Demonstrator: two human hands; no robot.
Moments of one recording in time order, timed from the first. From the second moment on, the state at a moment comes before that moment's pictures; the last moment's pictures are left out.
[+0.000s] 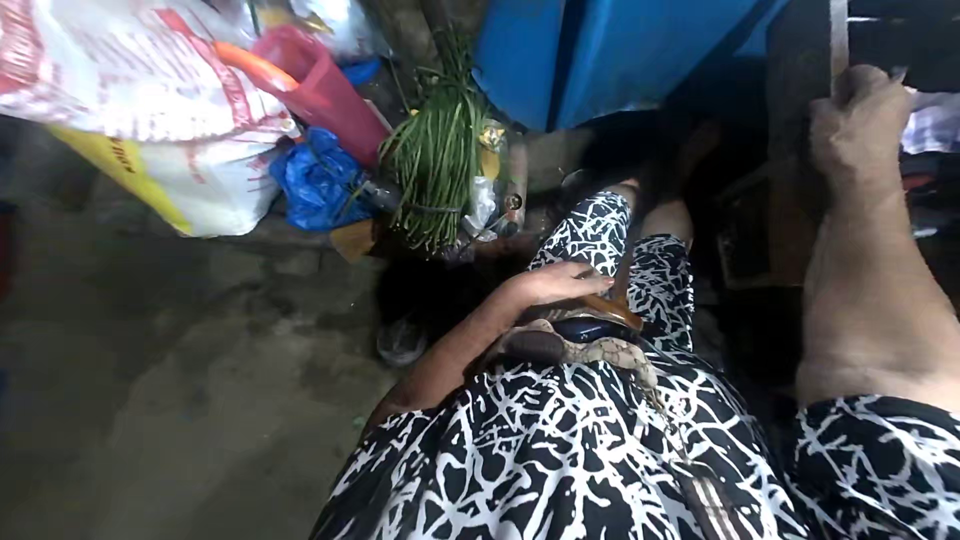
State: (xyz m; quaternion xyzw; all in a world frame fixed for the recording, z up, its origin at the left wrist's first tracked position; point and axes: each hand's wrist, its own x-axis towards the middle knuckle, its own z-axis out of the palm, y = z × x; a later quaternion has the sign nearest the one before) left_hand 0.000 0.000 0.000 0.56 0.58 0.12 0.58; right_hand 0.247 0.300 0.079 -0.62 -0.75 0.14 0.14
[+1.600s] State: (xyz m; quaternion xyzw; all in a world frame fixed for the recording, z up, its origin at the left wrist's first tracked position) left_hand -0.054 -0.045 0.029 0.51 0.60 0.22 0.58; right_hand 0.289 0.271 0.044 -0.63 -0.75 0.17 0.13
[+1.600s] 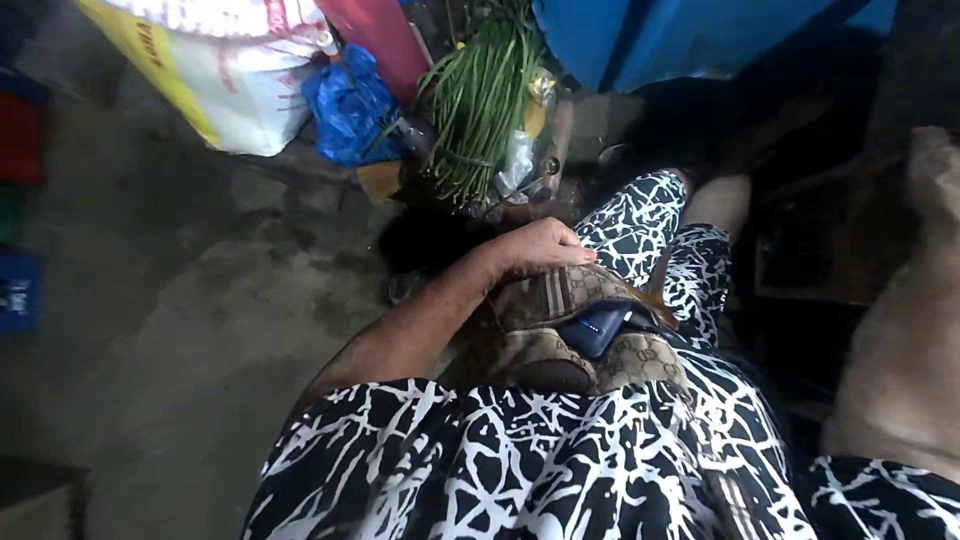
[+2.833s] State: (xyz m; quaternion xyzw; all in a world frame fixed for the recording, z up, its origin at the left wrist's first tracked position) left_hand -0.092 -0.109 0.000 0.43 0.64 0.16 0.61; right_hand 0.270 0.263 0.065 -0.60 -0.79 0.11 0.12
